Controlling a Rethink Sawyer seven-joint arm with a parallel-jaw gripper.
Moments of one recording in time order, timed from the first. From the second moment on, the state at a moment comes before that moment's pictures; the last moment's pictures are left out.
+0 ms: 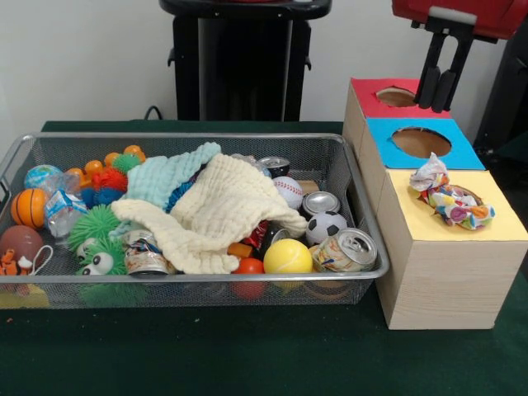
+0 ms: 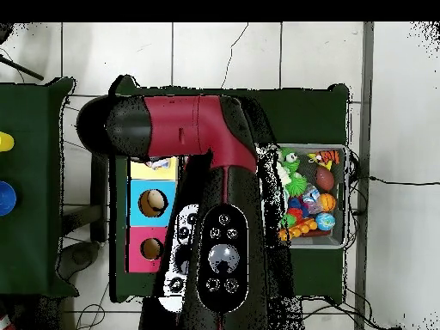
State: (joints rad) arm 0.02 -0.66 -0.09 1.15 -0.07 0.95 2.18
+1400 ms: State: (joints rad) arm 0.05 -0.57 -0.09 1.15 -0.07 0.95 2.18
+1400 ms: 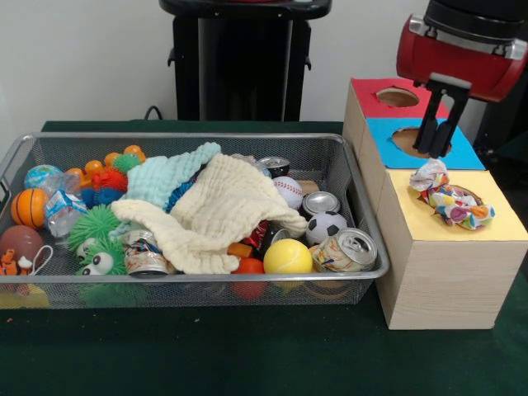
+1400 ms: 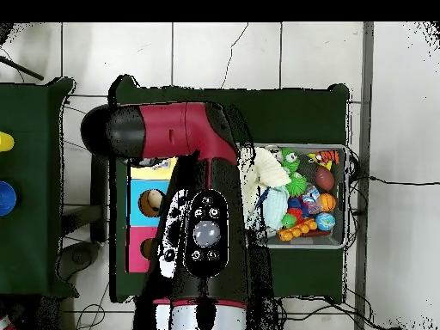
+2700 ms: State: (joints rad) arm 0.07 -0.53 -0.12 1.15 -0.03 0.88 2.18
